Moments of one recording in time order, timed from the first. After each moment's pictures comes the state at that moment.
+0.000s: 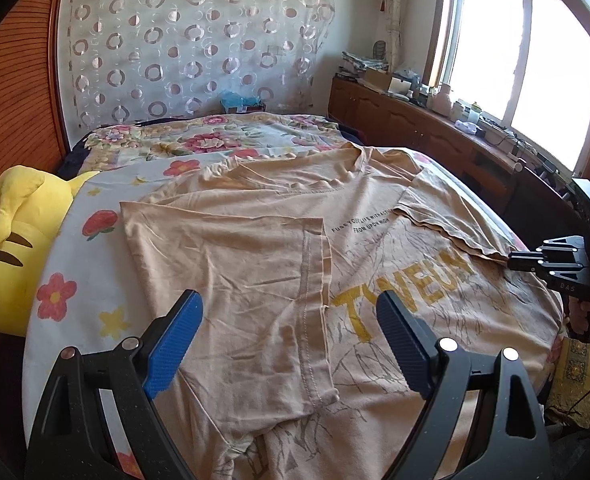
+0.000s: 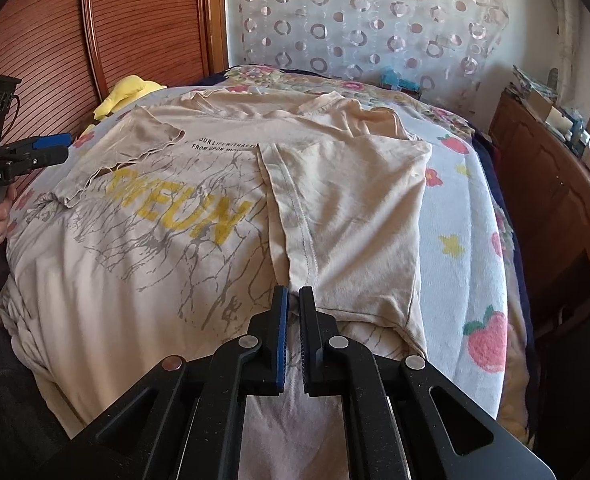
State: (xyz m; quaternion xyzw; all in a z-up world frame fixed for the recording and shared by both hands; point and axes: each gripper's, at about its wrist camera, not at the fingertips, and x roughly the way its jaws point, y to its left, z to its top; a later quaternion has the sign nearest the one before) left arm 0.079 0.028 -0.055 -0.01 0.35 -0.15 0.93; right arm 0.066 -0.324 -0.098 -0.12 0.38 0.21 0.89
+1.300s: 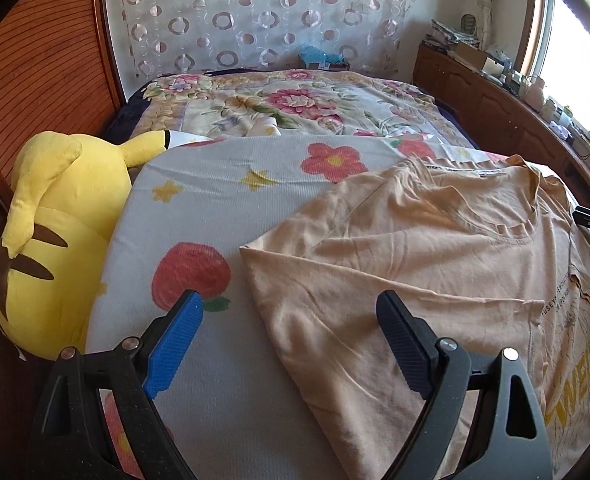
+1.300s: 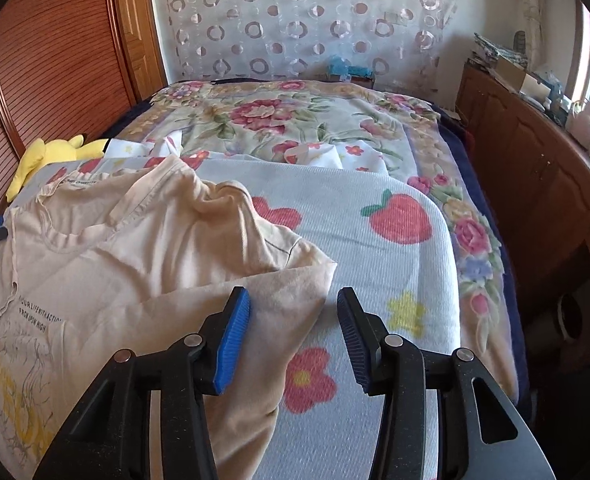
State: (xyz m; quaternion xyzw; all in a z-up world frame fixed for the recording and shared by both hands) left arm 0.236 0.119 -0.102 -0.02 0.44 -0.03 0.90; right arm 0.296 -0.355 -0.108 -0.06 0.40 0.14 0.90
